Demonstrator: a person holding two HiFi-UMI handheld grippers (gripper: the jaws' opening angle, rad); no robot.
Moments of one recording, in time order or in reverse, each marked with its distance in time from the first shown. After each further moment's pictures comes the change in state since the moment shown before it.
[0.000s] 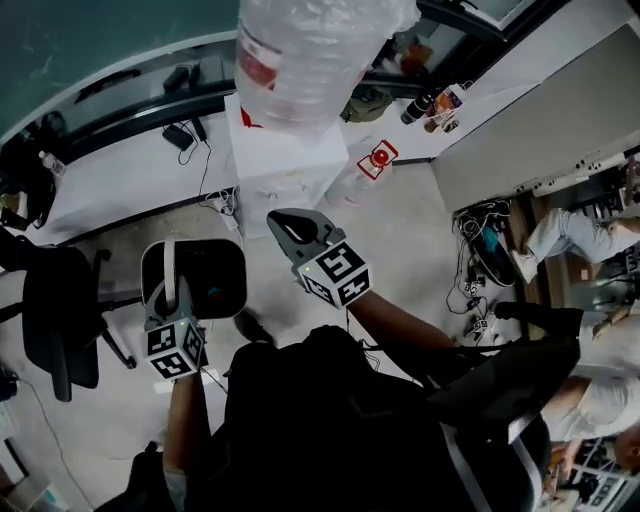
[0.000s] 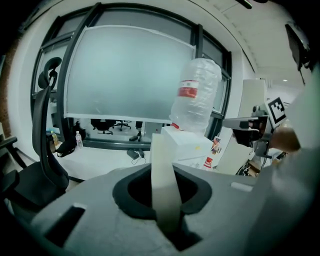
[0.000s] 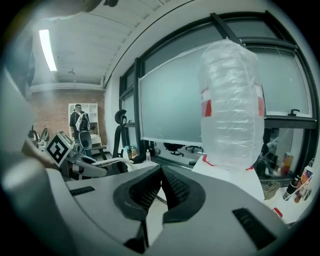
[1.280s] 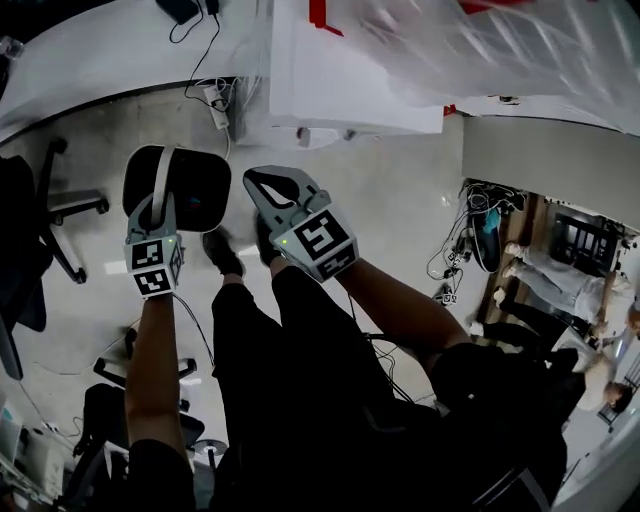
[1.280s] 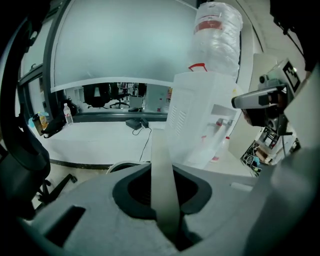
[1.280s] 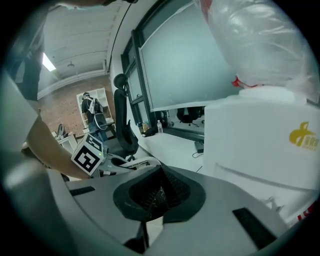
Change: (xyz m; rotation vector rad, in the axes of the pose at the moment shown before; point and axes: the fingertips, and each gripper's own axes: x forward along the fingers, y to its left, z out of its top) left arm 0.211 0.069 -0.187 0.031 0.239 0.005; right arm 0.163 -0.012 -0.193 0.024 0.243 0.235
